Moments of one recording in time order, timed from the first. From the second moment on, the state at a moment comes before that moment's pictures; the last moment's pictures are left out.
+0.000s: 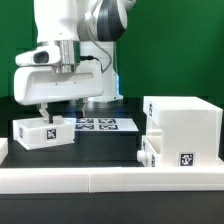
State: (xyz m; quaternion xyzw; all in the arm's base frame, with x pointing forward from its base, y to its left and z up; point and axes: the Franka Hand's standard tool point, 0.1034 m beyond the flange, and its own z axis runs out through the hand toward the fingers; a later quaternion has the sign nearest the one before) arm 0.399 -0.100 0.028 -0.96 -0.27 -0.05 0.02
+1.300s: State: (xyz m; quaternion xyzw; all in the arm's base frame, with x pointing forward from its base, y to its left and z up) arm 0.385 -0.101 0.003 -0.96 -0.26 -0.06 0.01
